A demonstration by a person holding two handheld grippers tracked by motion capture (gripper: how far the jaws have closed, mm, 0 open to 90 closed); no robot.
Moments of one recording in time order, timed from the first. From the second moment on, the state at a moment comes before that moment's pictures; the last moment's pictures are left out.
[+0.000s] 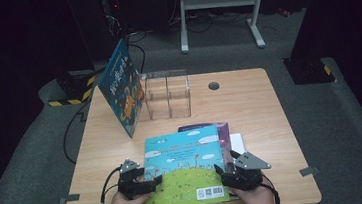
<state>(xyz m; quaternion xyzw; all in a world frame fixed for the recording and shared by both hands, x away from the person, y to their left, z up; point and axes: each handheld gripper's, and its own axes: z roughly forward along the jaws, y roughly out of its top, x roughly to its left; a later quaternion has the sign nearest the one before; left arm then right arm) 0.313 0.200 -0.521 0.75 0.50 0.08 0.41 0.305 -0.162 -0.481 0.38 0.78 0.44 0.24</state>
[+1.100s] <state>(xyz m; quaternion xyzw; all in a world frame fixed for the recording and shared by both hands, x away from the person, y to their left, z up) 0.316 0.167 -0.524 0.76 0.48 0.08 0.44 0.315 -0.184 -0.470 0.45 0.77 0.43 0.17</state>
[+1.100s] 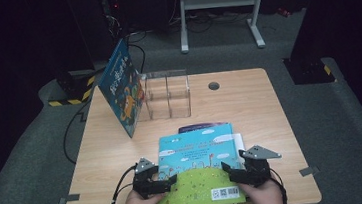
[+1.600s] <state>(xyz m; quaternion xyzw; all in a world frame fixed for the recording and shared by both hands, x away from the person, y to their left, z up) 0.316 0.167 -0.524 0.76 0.48 0.08 0.44 0.323 -0.172 -0.480 0.46 0.77 0.42 0.14</state>
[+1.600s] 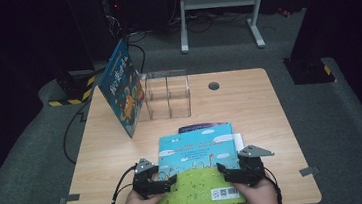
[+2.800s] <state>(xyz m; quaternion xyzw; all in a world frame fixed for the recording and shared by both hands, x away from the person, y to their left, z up) 0.318 0.169 -0.525 0.75 0.48 0.07 0.45 0.315 -0.184 -0.470 0.47 0.74 0.45 0.14</state>
